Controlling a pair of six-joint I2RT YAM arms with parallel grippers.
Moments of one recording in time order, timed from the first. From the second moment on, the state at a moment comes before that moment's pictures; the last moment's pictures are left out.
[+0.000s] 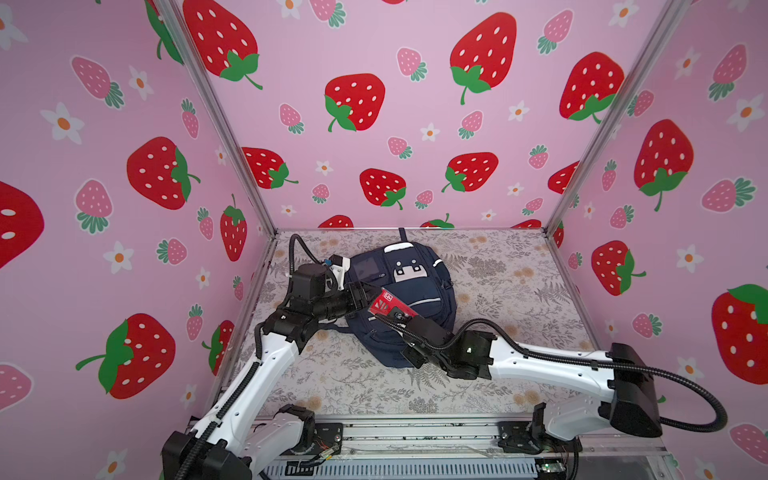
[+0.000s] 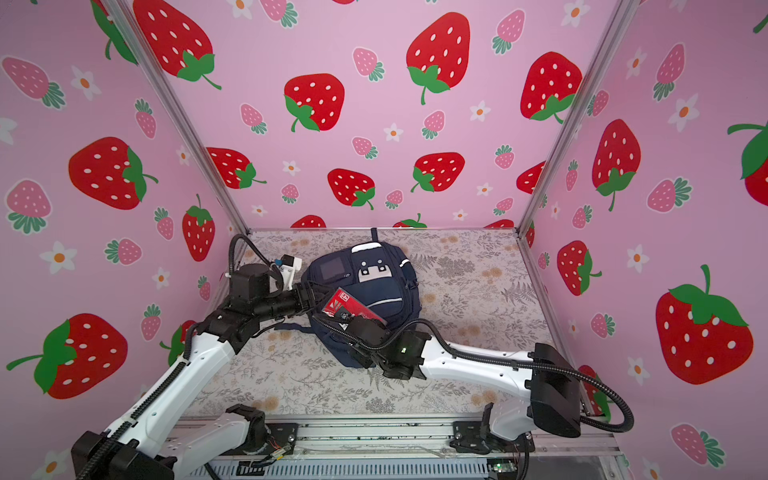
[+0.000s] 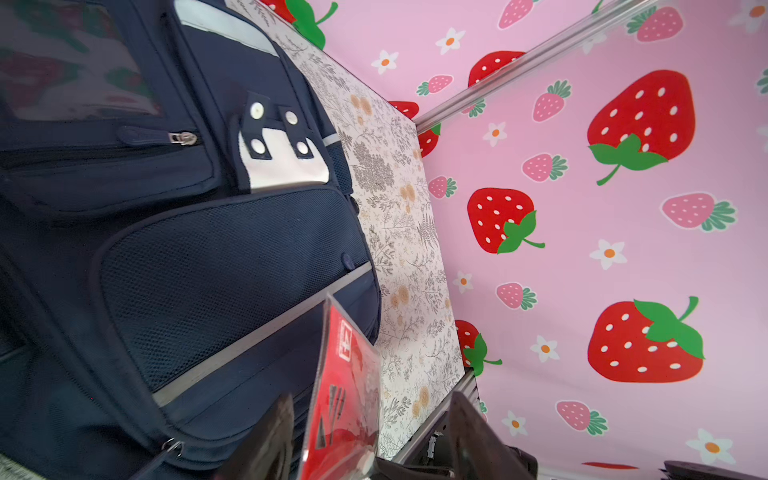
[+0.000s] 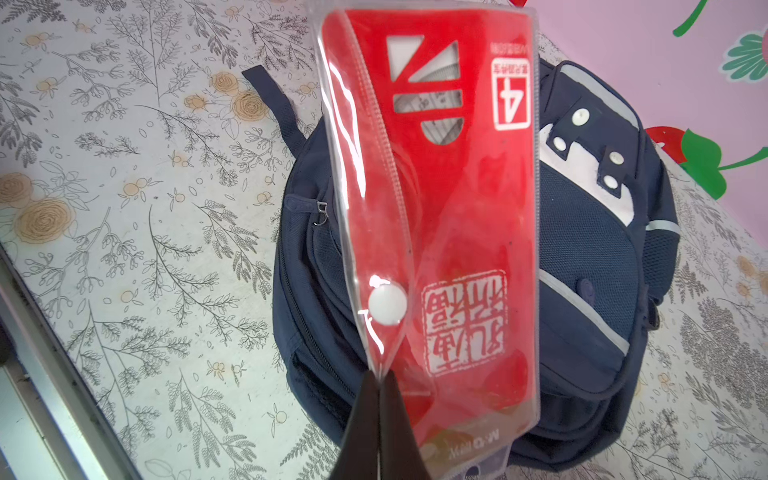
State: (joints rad) left arm -0.25 1.05 0.89 -0.38 0.60 -0.69; right arm 1.32 1.44 1.08 -0.43 0.40 0.09
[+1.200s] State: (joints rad) left arm -0.23 1.01 0.71 -0.10 0.70 -0.89; right arm 1.29 1.35 1.10 -0.44 0.52 0.24
